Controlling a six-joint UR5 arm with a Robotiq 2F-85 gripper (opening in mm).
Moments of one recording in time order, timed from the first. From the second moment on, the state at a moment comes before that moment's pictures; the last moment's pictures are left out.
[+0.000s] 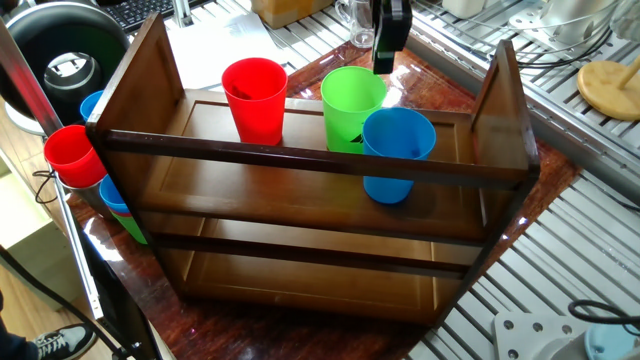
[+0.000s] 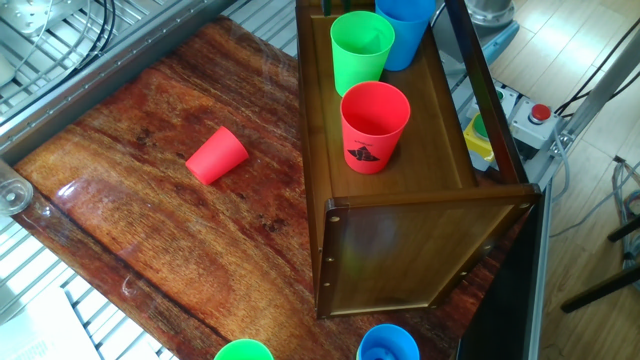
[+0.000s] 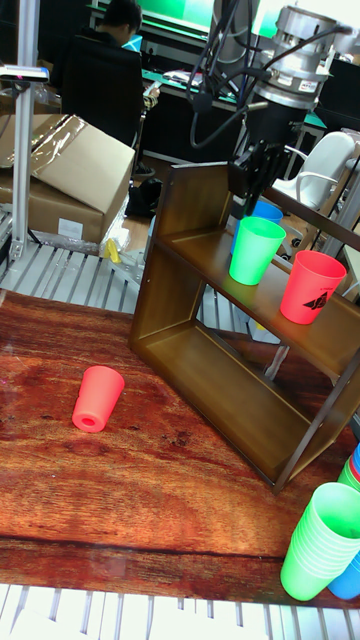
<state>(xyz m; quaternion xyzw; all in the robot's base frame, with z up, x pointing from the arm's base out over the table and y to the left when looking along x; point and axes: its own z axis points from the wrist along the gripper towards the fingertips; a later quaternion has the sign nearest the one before) 0.397 0.071 0.371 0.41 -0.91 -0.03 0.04</state>
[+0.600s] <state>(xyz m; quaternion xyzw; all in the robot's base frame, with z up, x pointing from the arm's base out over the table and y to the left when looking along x) 0.363 0.087 0.378 0.39 -0.92 -0.04 0.06</state>
